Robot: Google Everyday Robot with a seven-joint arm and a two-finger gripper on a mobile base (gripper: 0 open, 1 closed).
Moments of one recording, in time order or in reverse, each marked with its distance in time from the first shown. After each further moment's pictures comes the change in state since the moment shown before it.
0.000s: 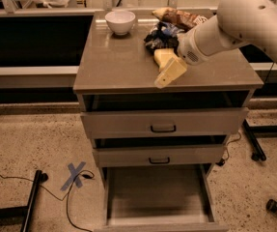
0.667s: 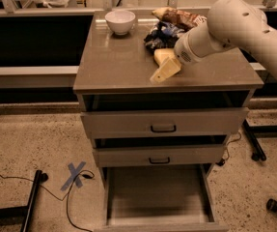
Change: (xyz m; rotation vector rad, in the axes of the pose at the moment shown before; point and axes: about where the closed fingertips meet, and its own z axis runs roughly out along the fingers) arm 0.007 -0.022 0.031 0.046 0.010 0.102
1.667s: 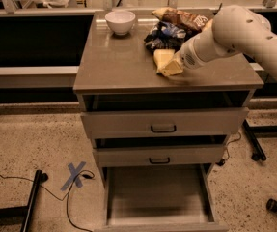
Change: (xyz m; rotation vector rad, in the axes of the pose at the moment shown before) arm 0.025 -0.015 0.005 0.029 0.006 0.127
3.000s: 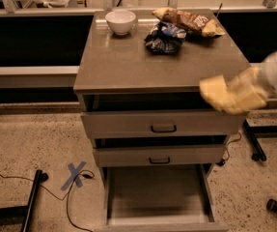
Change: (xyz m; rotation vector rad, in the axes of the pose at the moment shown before) arm 0.119 0.046 -0.188 -0.159 0.037 -0.170
